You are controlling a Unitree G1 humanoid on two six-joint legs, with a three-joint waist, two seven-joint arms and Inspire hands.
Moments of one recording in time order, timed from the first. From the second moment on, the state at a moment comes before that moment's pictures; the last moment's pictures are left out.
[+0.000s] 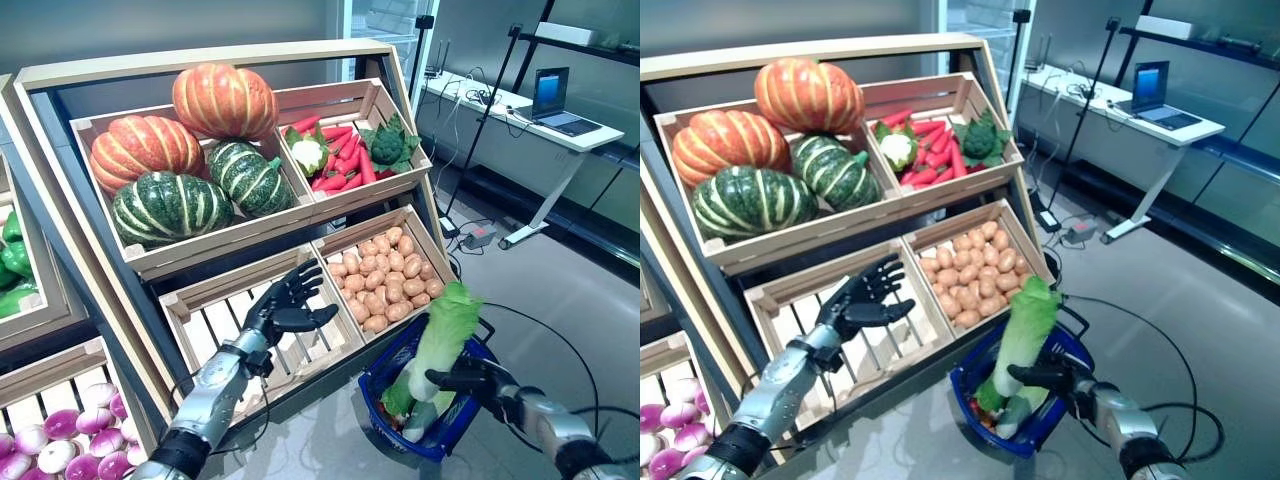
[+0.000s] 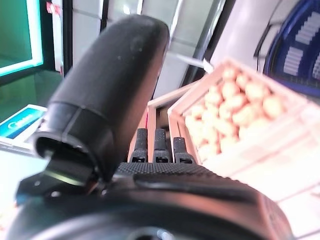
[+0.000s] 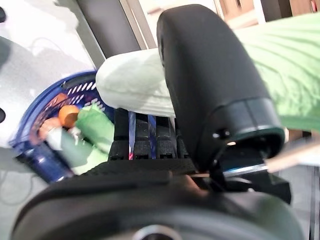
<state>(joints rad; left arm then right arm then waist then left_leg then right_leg) -0.11 0.48 -0.21 0.36 -0.63 -0.16 -0.22 -0.09 -0.55 0.14 0.74 0.56 0.19 0.29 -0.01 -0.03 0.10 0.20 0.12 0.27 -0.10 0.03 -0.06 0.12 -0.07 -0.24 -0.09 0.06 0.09</state>
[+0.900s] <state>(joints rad) -0.29 0.45 -0.36 0.35 -0.84 -0.20 -0.25 -0.53 -0.53 0.04 1.08 0.88 0.12 0.18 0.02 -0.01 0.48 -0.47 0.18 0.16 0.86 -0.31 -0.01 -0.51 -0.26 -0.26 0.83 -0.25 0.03</state>
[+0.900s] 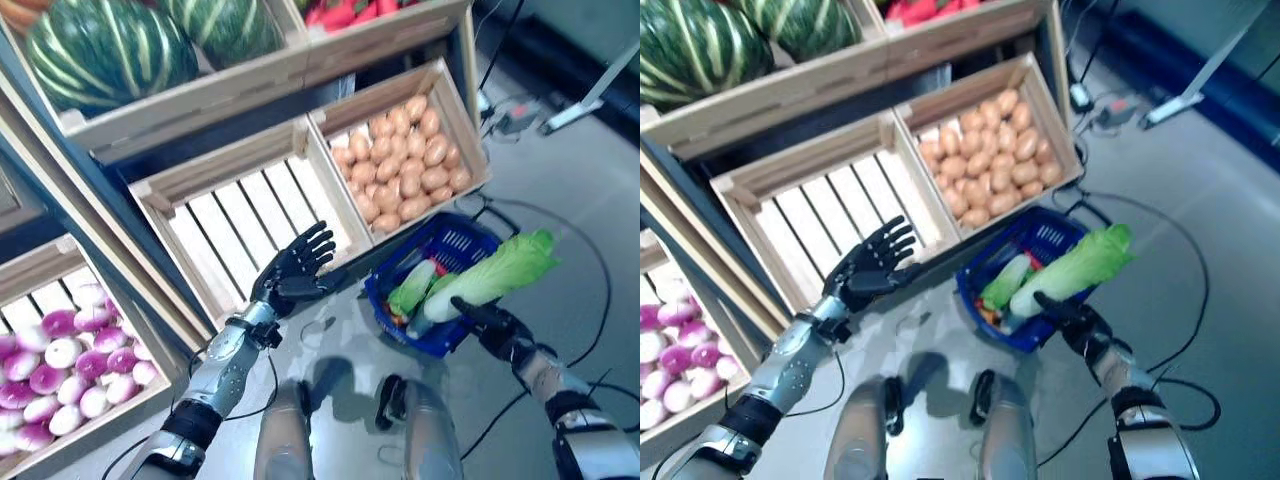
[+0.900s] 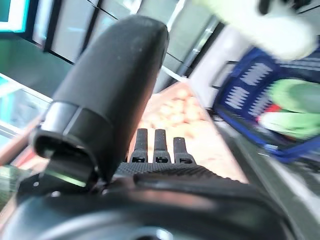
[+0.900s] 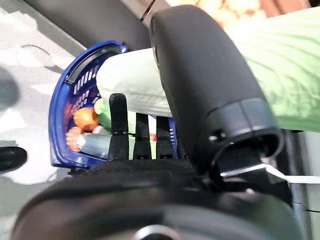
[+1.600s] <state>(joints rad) -0.39 0.45 -0.45 0.36 -0.90 -0.27 -0.11 -0.77 -0.64 0.16 1.18 0.71 0.20 0.14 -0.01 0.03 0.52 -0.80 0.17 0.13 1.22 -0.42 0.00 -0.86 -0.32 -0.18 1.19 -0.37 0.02</state>
